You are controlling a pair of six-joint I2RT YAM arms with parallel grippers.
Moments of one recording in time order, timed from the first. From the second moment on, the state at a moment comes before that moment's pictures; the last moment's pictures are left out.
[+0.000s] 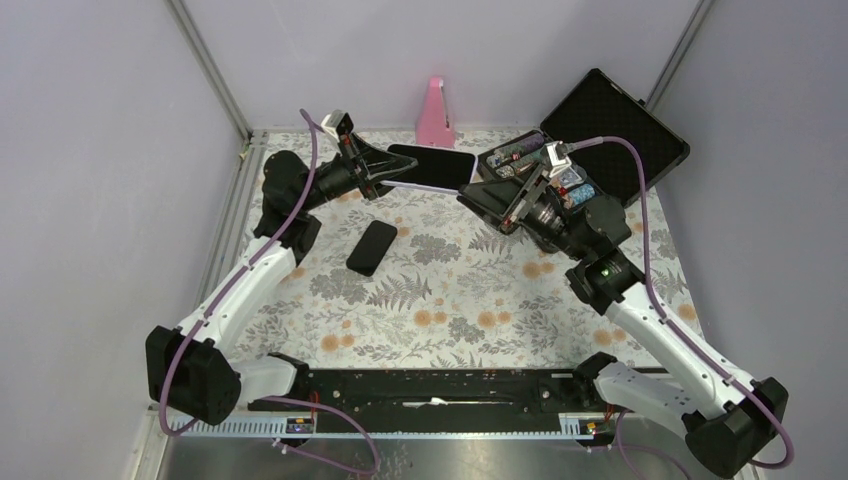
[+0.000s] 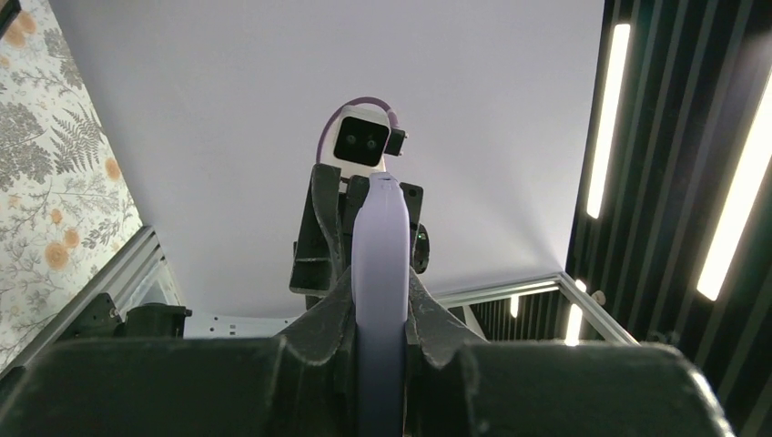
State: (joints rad) left arm -0.35 1.23 1.04 0.47 0.81 -1.73; right arm 0.58 0.95 0.89 0.32 -0.38 1.35
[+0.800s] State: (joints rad) left arm -0.37 1.25 0.90 0.73 0.70 -2.01; right arm 0.55 1.14 0.83 0.88 -0.47 1.27
